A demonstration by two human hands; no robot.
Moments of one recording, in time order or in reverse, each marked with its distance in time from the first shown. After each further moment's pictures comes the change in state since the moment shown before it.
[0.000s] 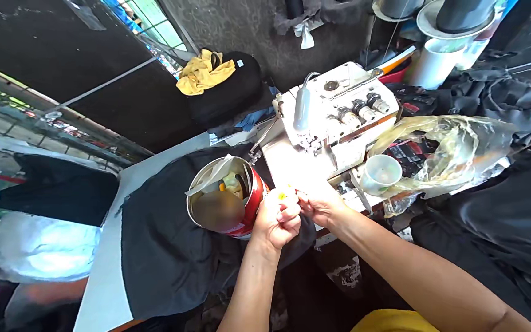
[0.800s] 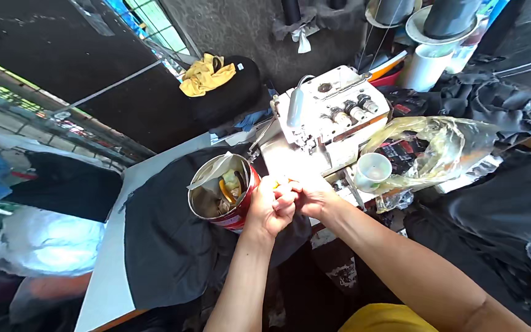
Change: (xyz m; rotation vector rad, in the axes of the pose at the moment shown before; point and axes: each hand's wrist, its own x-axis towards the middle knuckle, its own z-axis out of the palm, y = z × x) left_hand -0.010 0.002 0.032 0.124 0.115 0.172; right_hand -0.006 -0.008 0.010 0.273 -0.014 0.059
